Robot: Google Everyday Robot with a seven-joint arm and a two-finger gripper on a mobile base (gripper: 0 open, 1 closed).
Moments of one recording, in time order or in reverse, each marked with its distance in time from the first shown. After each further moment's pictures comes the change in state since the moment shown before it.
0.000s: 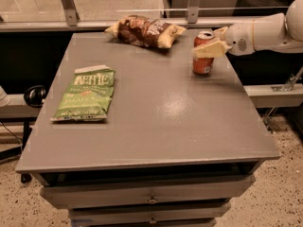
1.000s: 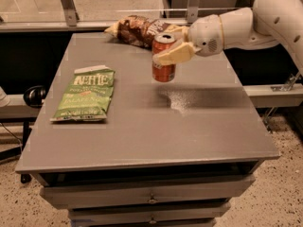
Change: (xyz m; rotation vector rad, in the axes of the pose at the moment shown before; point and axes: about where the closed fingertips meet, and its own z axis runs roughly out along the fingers) arm -0.078 0.139 0.046 -0.375 -0.140 -0.158
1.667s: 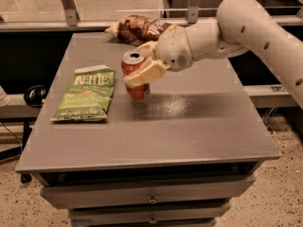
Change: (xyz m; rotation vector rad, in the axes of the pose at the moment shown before) arm -0.004 0.058 0.074 -0.119 0.051 -0.099
